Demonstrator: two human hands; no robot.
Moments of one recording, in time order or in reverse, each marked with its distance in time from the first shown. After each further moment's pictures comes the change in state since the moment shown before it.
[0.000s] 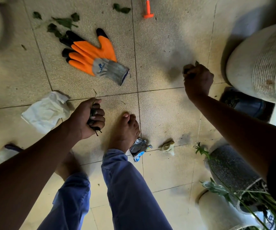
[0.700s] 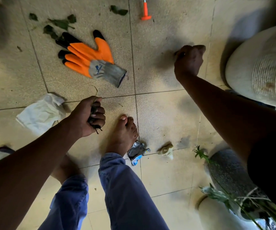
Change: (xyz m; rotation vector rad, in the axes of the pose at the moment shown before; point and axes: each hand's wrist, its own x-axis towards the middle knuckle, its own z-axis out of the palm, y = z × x) left_hand 0.015 0.004 0.010 0.009 -0.013 0.029; right_hand 0.047 -0.055 0.023 -0.140 0.144 -0.004
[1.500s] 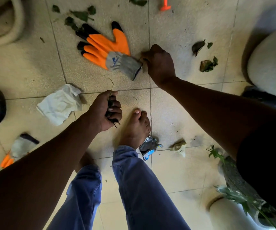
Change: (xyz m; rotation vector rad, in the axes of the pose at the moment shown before) left_hand -0.009 -0.016 0.005 -0.092 0.004 0.043; right_hand -0.075 -0.076 0.037 0.101 -0.296 -0.717
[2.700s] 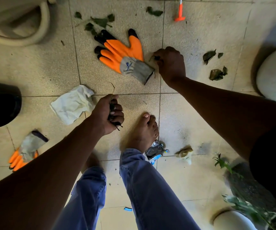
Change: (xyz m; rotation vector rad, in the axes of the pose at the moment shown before) left_hand -0.012 0.006 -0.026 -0.089 0.022 0.060; right_hand 0.018 -0.007 -0.007 0.084 -0.013 0.123
